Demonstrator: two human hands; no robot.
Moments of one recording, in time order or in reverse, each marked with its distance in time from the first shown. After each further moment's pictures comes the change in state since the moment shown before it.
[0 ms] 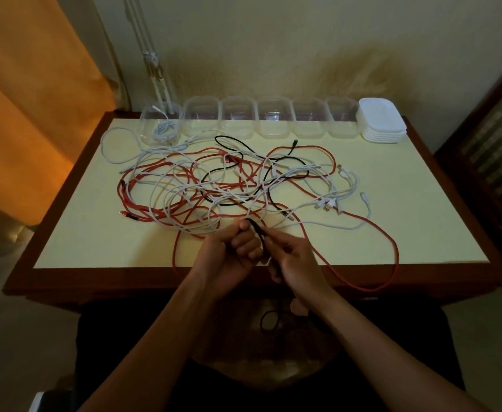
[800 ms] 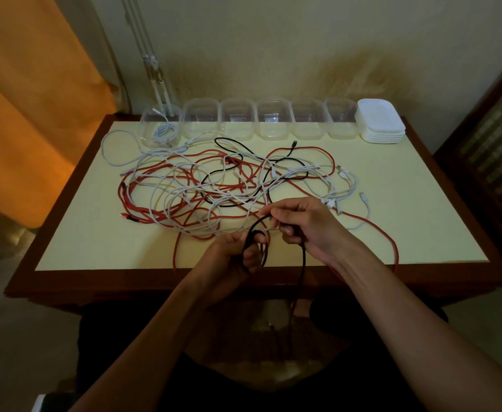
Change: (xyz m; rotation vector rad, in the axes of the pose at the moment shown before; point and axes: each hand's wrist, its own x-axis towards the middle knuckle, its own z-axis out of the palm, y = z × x) left_hand 0.001 0.001 -0.018 0.485 -0.152 0.002; right_hand 0.038 -0.056 -0.034 0.118 -0.214 0.124
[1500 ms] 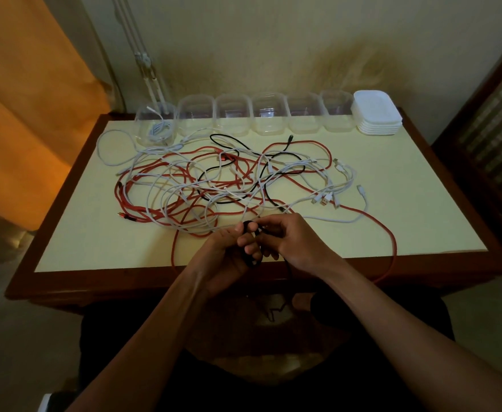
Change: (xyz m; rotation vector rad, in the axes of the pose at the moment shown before) left_hand 0.000 0.007 0.008 -0.283 0.065 -0.067; right_hand -0.003 0.044 0.005 -0.466 0.015 -0.162
